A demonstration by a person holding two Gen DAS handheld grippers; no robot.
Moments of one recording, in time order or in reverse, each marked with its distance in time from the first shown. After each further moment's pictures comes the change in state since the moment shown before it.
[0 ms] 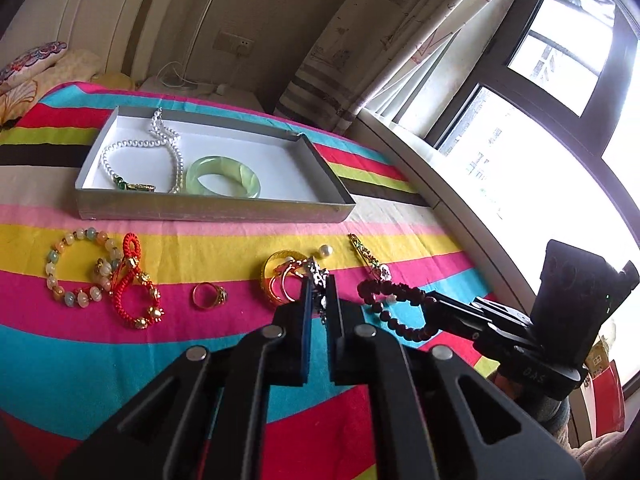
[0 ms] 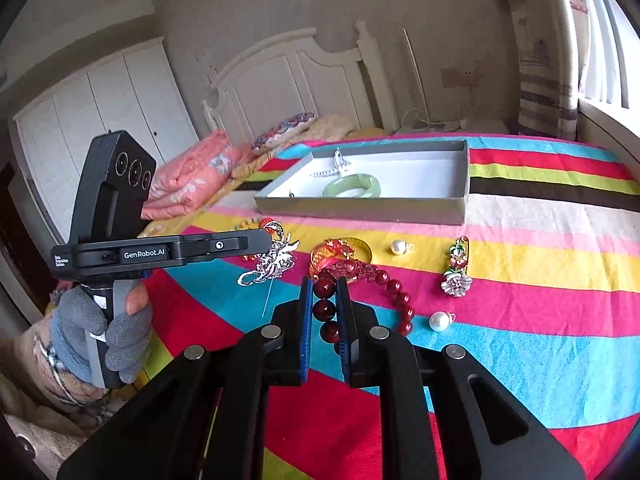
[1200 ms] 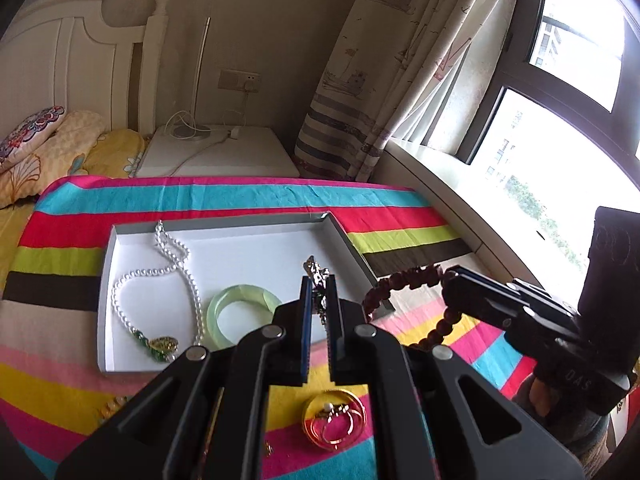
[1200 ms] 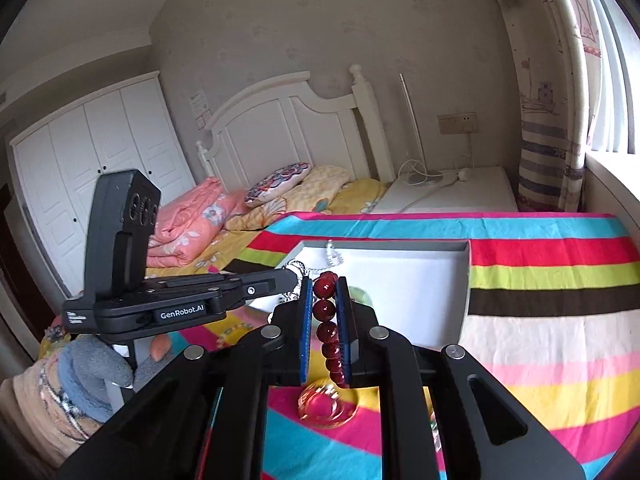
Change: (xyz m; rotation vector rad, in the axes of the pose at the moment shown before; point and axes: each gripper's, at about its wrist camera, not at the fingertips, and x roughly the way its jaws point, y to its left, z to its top) left arm 0.042 -0.007 0.122 0.116 -0.033 0.155; right arm 0.032 -0.007 0.113 -0.021 -0.107 -0.068
